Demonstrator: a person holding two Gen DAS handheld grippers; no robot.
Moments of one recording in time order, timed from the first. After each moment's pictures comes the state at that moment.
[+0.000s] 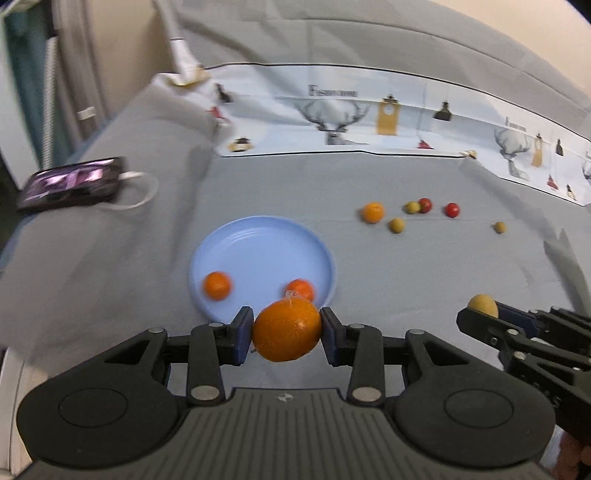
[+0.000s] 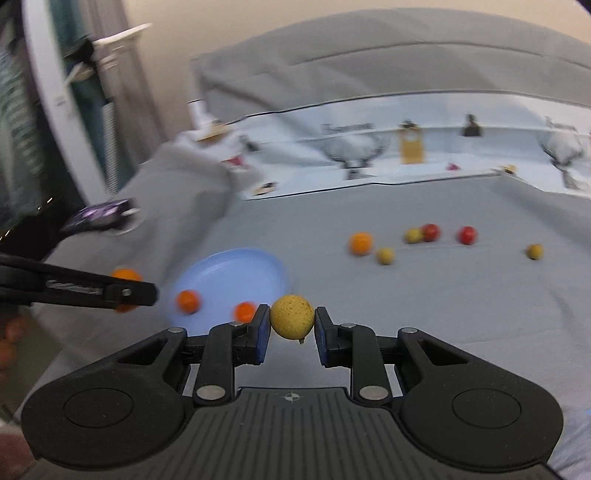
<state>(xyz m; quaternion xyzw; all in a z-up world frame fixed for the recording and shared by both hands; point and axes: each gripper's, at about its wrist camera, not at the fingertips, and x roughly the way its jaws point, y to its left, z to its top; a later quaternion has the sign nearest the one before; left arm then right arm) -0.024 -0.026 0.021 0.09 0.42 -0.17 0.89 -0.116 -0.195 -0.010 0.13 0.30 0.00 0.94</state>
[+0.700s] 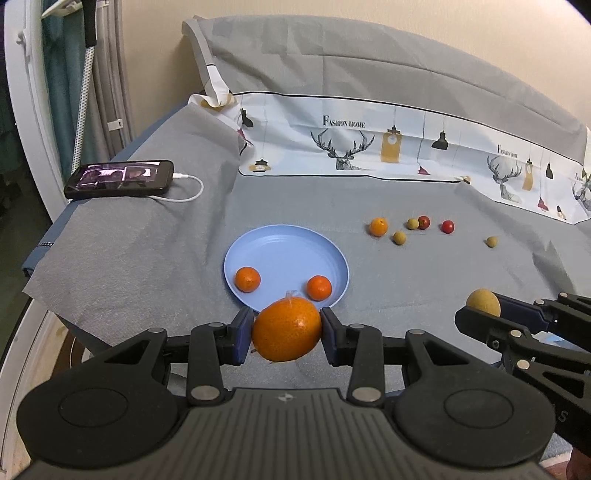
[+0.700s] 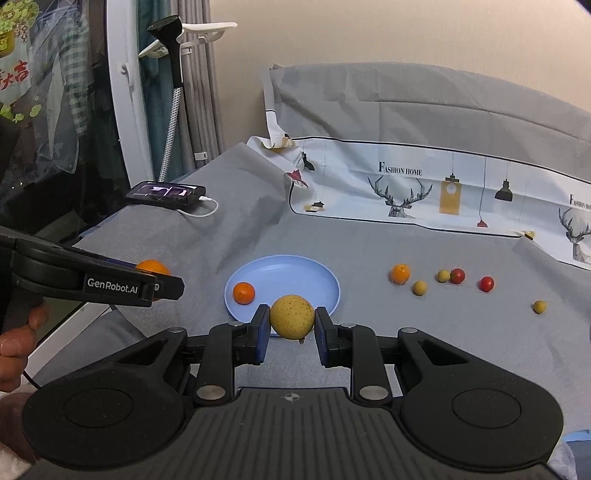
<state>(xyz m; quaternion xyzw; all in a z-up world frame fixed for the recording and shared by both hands) -0.076 0.029 0.037 0.06 0.37 -0.18 0.91 -0.163 -0.125 0.024 0.04 0.27 0.02 0.96</state>
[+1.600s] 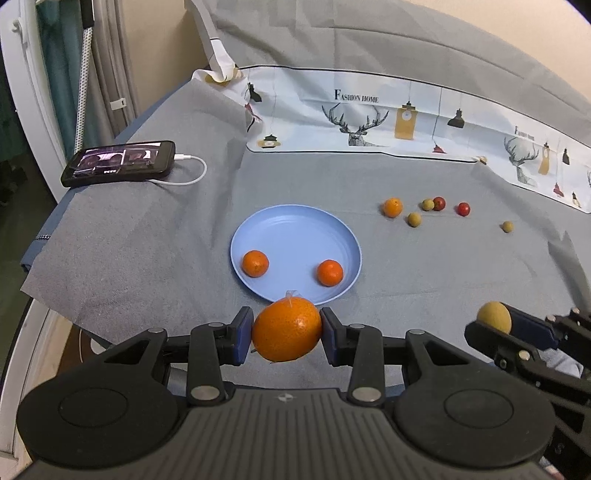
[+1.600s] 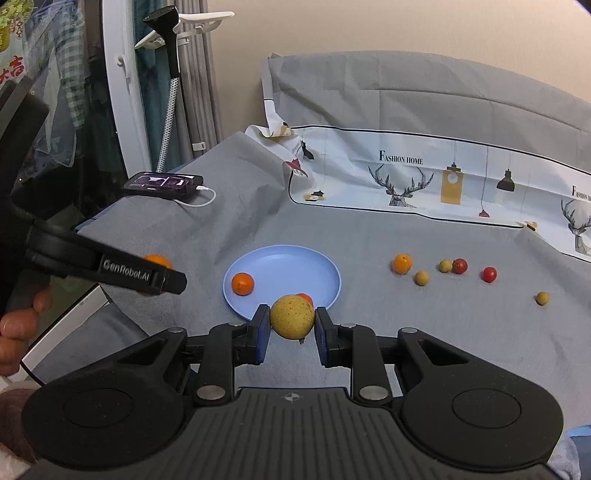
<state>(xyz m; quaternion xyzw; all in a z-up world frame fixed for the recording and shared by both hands) -0.049 0.016 0.031 0.08 0.42 -0.15 0.89 -0.152 -0.125 0.018 0.05 0.29 0.02 0.96</state>
